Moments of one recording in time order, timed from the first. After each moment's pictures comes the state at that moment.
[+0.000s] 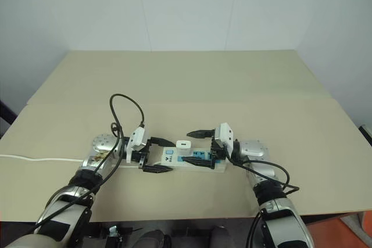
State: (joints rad) left arm -0.63 0.40 -0.10 0.67 -0.22 -0.27 -1.51; right arm -0.52 -0.34 0.12 0.49 0.34 -0.25 1.33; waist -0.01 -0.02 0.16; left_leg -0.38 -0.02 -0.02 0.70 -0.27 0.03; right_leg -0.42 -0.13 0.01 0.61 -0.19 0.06
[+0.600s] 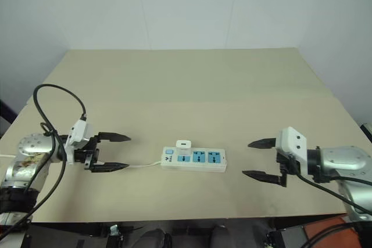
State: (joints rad) left arm -0.34 0.79 0.08 0.25 -0.39 0.03 -1.51; right arm -0.02 -0.97 -0.25 -0.24 0.44 0.25 1.24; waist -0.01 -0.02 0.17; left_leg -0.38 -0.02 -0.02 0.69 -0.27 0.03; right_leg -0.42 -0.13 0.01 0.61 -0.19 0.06
